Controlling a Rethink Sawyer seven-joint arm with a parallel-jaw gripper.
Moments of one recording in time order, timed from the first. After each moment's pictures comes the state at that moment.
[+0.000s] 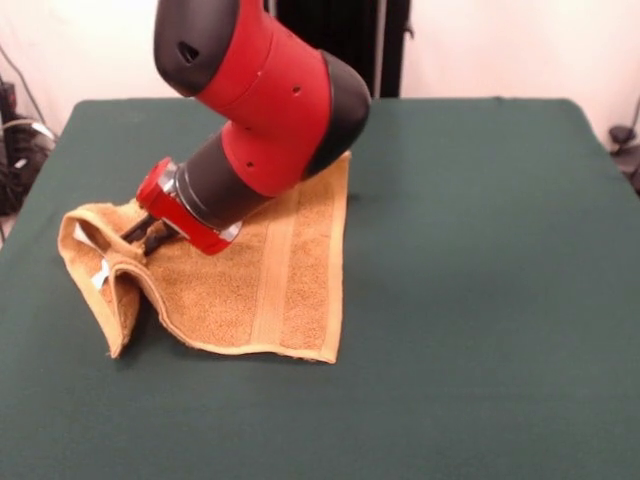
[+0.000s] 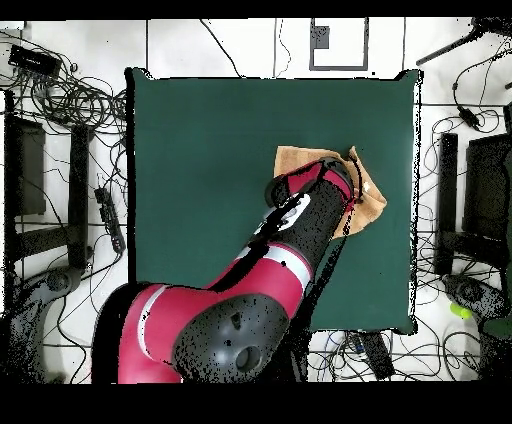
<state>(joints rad) 0.06 0.05 -0.62 1.00 -0.33 0.67 2.17</state>
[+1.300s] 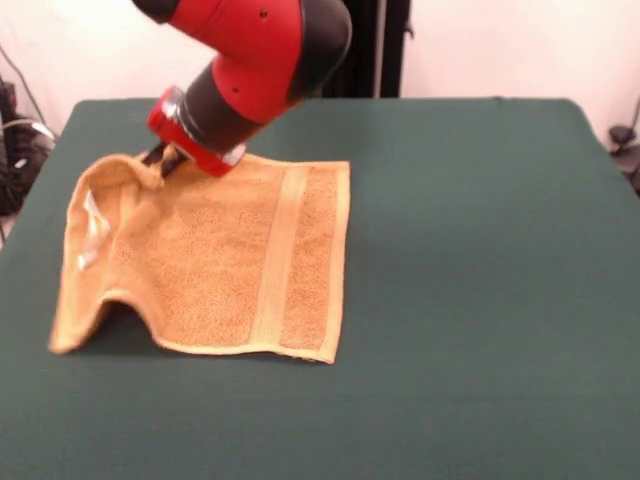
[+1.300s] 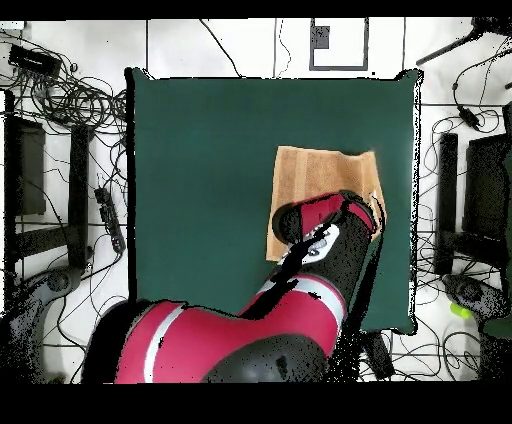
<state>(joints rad) 0.02 -0.16 -0.49 1.30 -0.44 0.70 2.17</state>
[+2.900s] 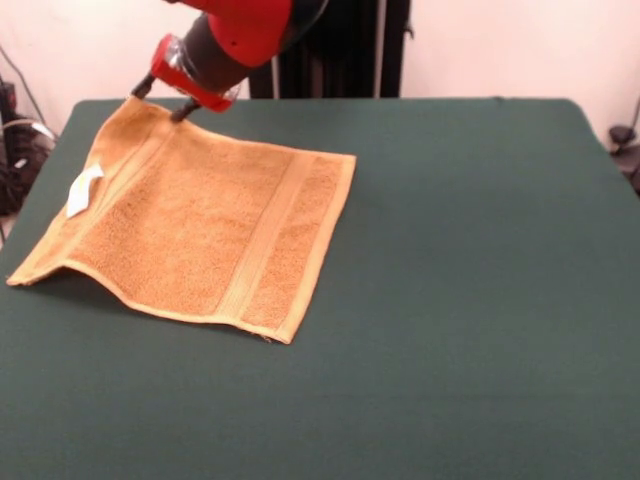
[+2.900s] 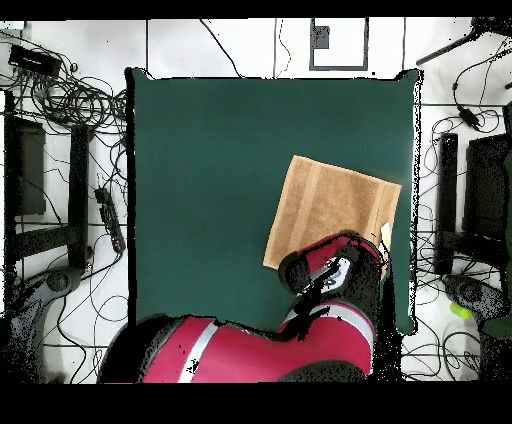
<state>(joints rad) -0.06 -0.29 -0.36 1.55 -0.74 0.70 2.16</state>
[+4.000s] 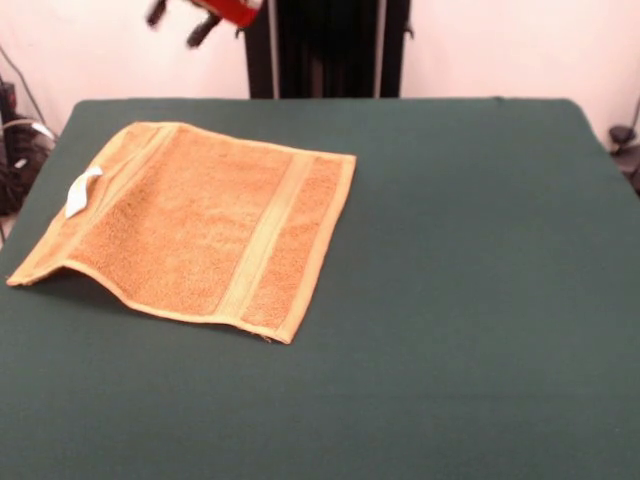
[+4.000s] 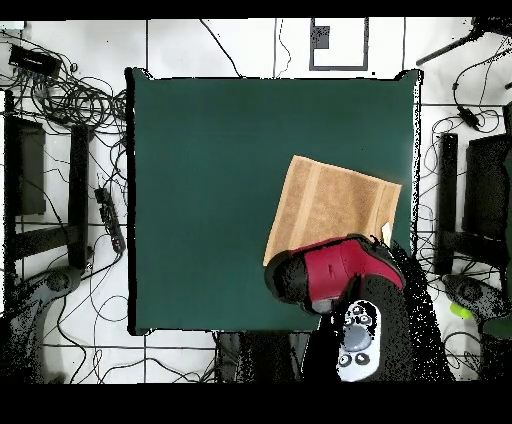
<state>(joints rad) -0.11 -0.66 -0.22 1.69 -0.74 0.81 1.95</state>
